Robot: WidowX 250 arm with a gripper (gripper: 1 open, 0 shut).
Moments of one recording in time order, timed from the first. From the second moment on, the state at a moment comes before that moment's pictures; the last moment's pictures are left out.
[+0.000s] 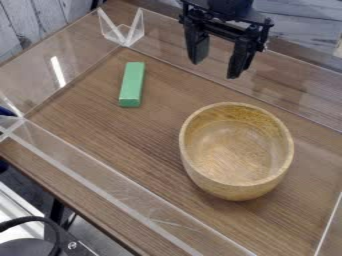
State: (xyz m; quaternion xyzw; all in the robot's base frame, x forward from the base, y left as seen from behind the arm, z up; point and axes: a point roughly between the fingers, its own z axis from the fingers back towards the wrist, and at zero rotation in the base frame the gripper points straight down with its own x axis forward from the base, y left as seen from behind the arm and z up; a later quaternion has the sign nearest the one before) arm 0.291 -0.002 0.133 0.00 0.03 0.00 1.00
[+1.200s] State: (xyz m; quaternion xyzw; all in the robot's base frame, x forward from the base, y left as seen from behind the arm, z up) arm 0.280 0.136 0.086 0.01 0.05 0.18 0.98
